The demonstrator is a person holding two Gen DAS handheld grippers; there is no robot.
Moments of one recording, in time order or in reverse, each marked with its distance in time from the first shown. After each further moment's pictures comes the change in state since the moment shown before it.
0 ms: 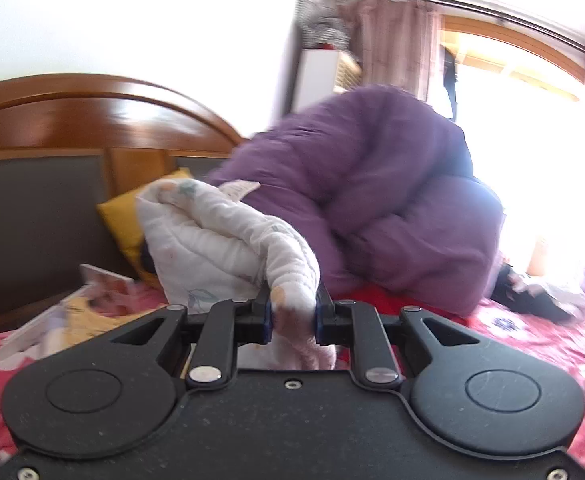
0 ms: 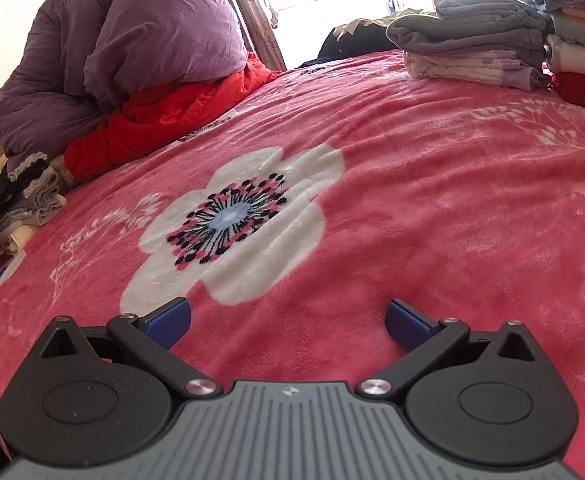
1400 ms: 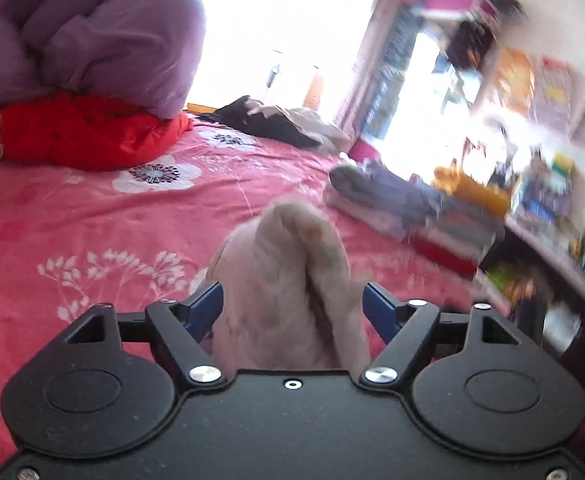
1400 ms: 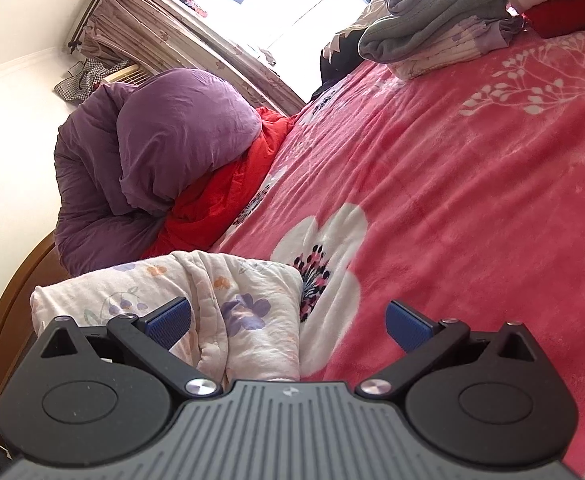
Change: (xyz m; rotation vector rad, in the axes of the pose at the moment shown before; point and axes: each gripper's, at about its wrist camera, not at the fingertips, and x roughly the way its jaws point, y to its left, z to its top) left arm -0.041 -0.227 -0.183 0.003 0.427 -0.688; right arm -0.041 -0.048 0.036 0.340 -0.087 0.258
